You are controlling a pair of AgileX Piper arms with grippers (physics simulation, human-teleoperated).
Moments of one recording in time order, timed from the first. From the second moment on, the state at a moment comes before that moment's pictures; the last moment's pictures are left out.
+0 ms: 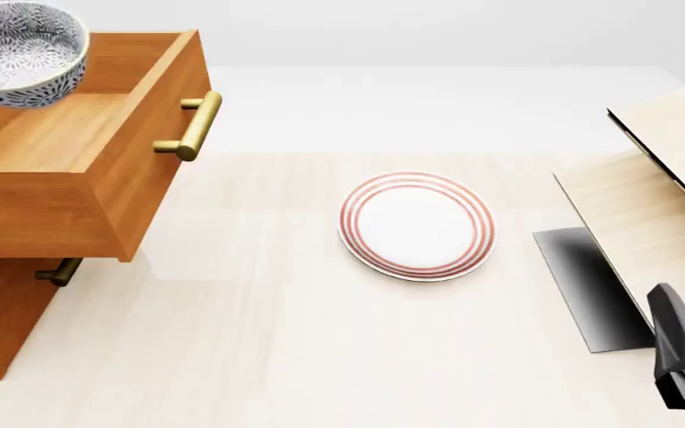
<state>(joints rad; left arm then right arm) 0.14 1.15 -1.27 0.74 -0.43 0.00 0.00 -0.01 0.00 0.00</state>
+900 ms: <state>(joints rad) 0.15 1.30 -1.27 0.64 -0.42 0.00 0.00 -0.01 0.00 0.00</state>
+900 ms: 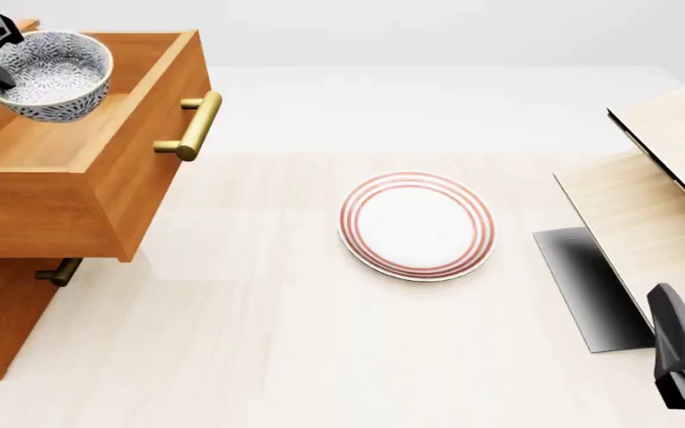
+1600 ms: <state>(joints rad) 0.15 1.40 -1.26 0.57 -0.42 0.00 0.00 -0.01 0.00 0.00</state>
